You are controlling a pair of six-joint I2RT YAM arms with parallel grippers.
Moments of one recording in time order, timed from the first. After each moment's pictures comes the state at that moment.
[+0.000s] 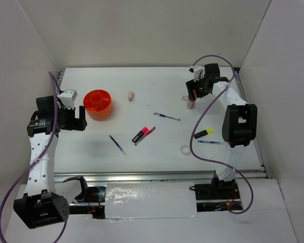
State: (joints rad) left arm 0.24 1.03 1.05 -0.83 0.27 0.23; right arm 0.05 1.95 1.58 -0.52 -0.28 -0.36
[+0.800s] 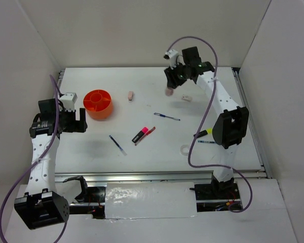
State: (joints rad) left arm 0.25 1.02 0.99 -0.80 0.24 0.20; right arm 0.24 1.97 1.86 -0.72 -0.34 -0.37
